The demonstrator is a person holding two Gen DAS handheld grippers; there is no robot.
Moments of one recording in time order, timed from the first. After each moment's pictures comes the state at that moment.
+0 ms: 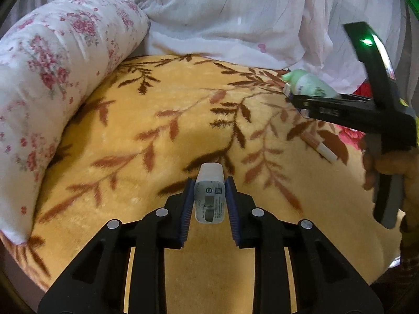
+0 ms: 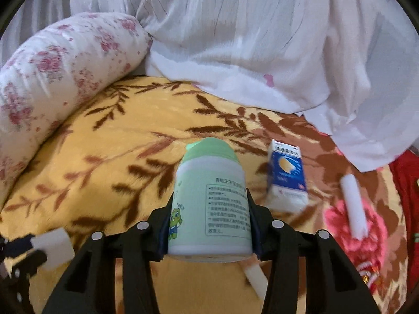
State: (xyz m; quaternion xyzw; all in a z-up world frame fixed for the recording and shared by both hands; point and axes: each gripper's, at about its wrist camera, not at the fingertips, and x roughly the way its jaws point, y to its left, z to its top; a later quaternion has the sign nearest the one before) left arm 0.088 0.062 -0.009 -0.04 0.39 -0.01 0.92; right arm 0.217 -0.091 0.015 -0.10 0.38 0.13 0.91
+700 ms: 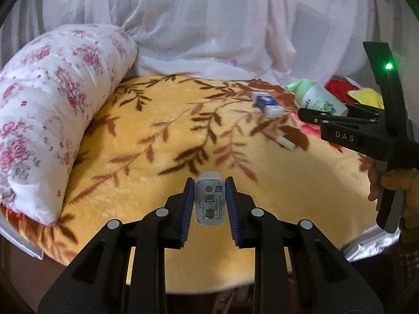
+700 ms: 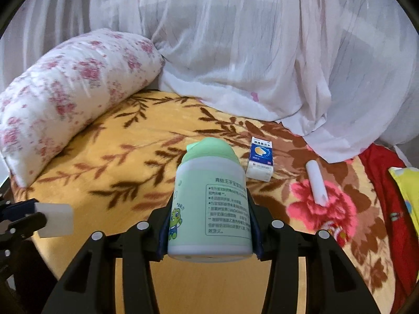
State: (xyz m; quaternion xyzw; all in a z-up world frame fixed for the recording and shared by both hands) left arm -0.005 0.042 0.044 -0.01 0.35 -0.06 0.93; right arm 0.083 -0.116 0.068 -0.10 0.34 0.14 0.92
